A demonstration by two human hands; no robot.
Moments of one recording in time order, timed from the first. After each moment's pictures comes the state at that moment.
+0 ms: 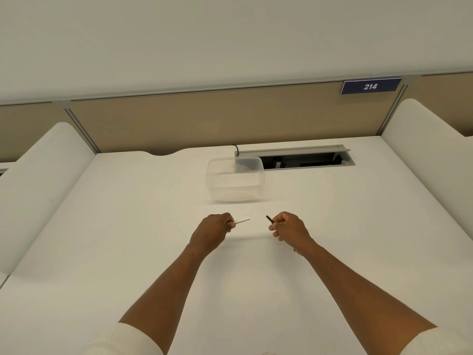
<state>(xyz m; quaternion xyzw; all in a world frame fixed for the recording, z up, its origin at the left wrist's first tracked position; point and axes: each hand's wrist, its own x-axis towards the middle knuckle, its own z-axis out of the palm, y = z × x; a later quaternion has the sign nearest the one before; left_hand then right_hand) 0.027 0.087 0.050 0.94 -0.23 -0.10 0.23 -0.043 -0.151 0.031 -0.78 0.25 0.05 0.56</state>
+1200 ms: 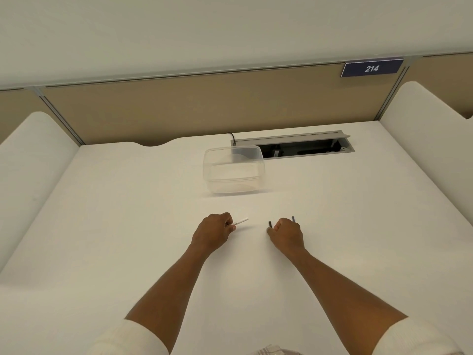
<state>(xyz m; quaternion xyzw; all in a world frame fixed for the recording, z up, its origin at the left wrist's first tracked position) 0.041 0.093 0.011 0.95 -0.22 -0.12 0.20 -0.045 -0.114 -0.009 -0.86 0.34 0.04 0.37</state>
